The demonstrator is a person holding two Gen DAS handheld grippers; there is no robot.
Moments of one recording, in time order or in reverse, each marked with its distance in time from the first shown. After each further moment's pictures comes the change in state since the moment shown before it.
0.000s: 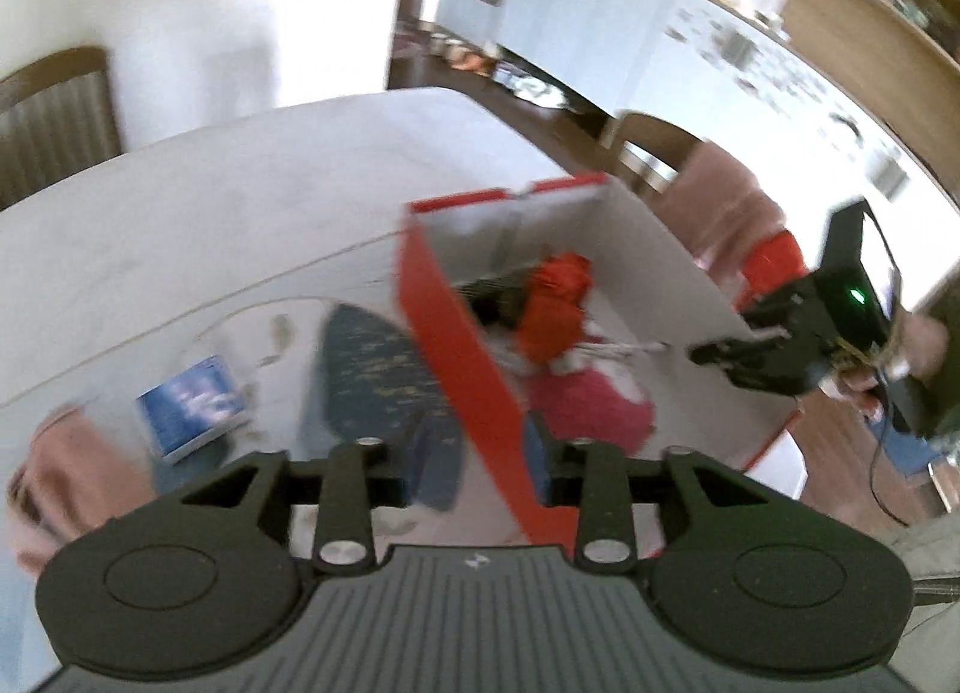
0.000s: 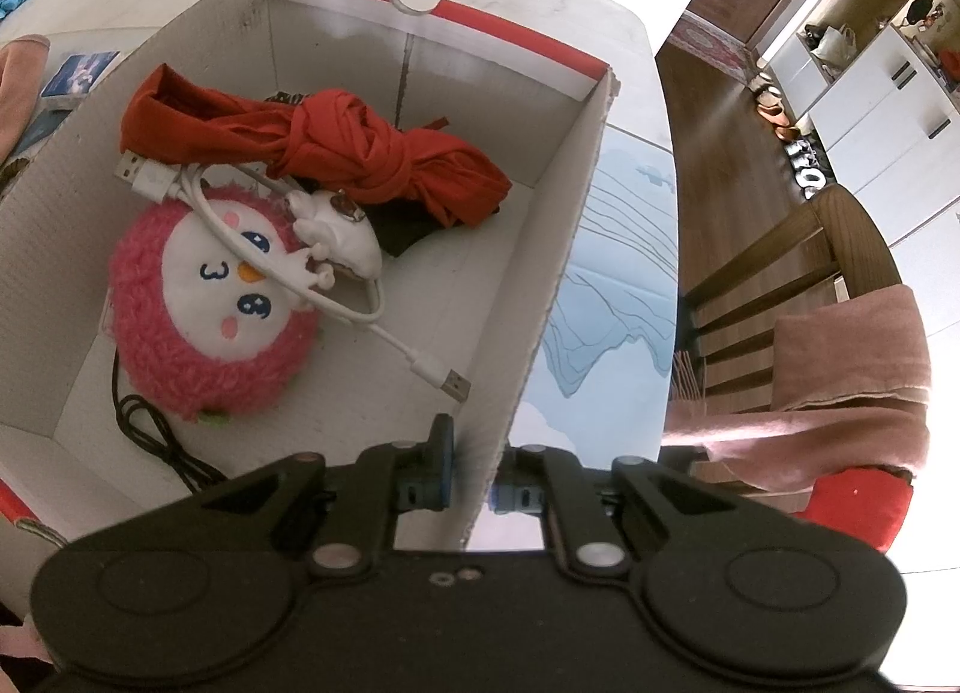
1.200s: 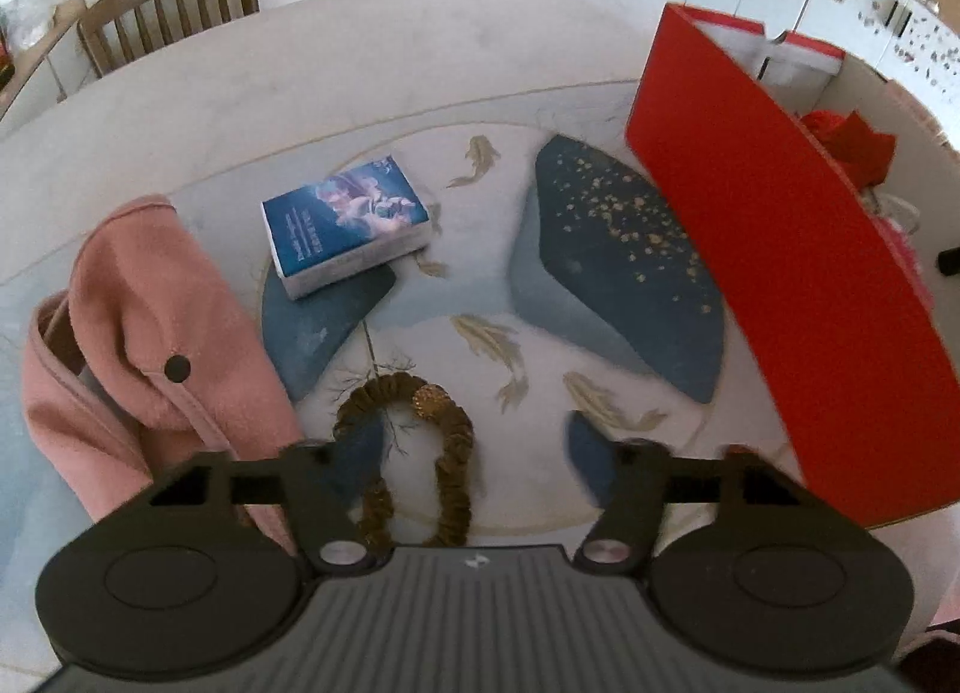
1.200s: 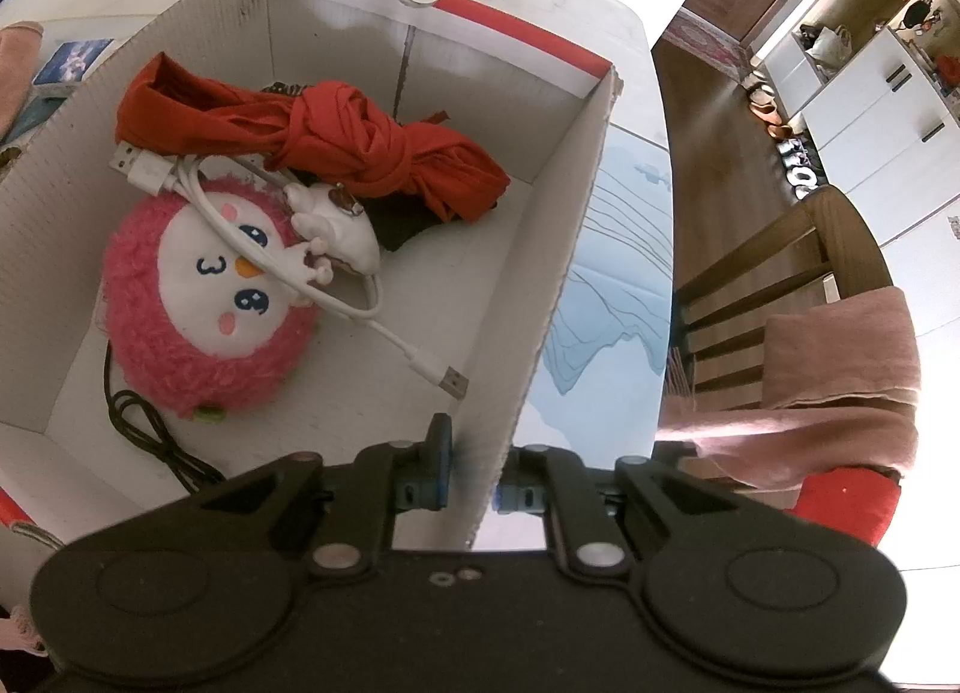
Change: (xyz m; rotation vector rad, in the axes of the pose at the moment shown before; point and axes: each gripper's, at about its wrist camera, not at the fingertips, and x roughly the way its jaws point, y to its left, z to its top) left arm 0.089 0.073 -0.078 -0.091 0.116 0.264; right arm 0.001 0.004 0.001 -0.011 0.019 -0.027
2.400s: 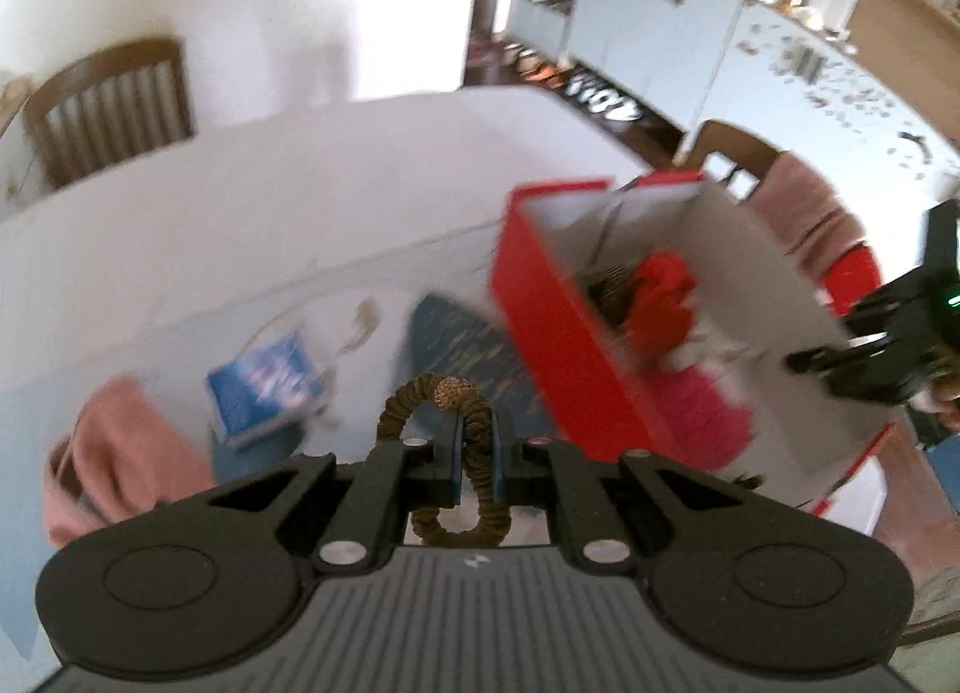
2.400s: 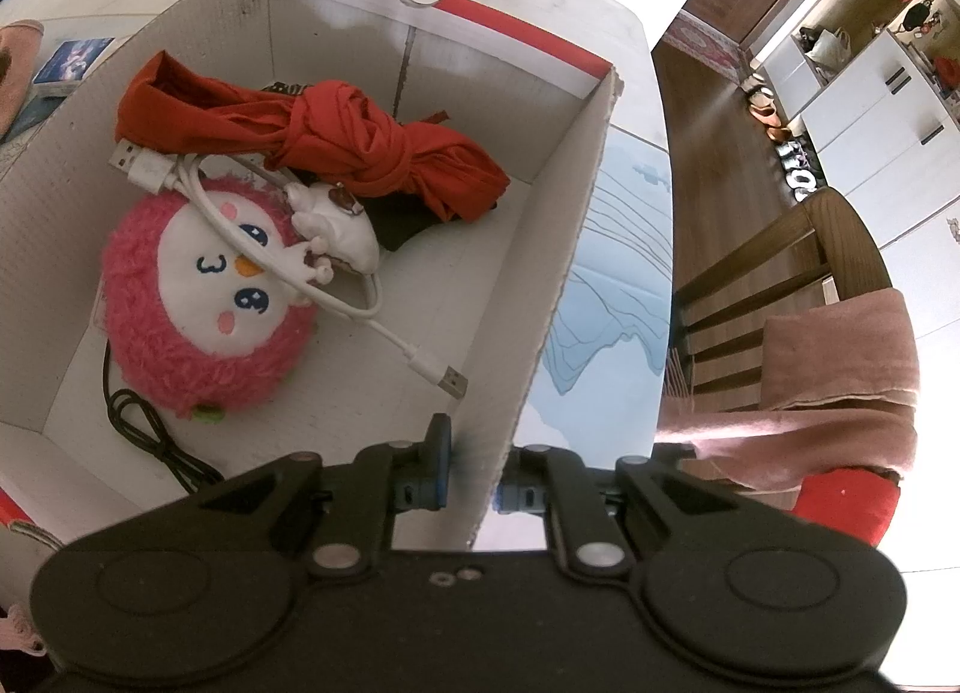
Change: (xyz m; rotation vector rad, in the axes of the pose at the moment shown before) left arm -0.093 -0.042 0.059 0.072 -0.150 -0.162; right arm 0.000 0.000 0.000 -0.005 -0.002 -0.004
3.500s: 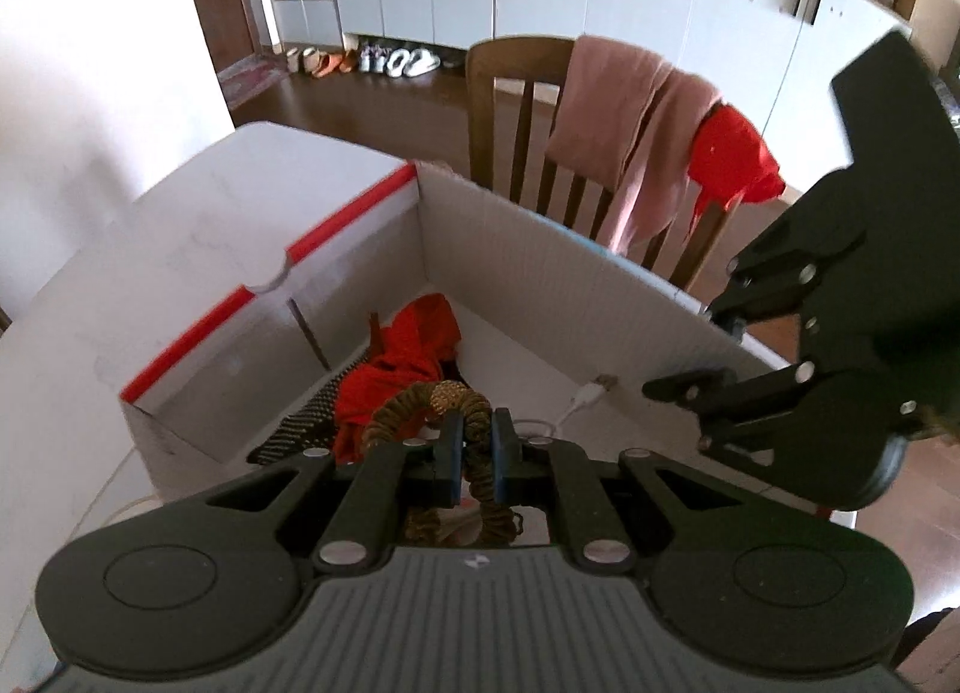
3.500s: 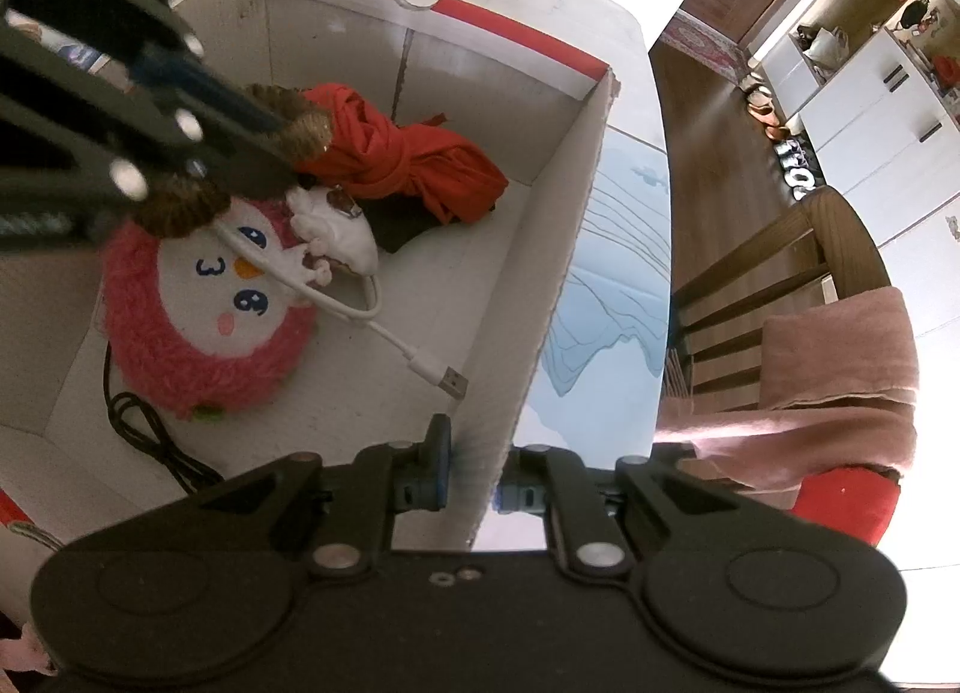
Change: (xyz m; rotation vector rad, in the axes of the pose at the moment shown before) left arm 0.115 -0.161 0.050 0.454 0.082 -0.145; right arm -0.001 0.000 0.000 0.011 -0.004 0.002
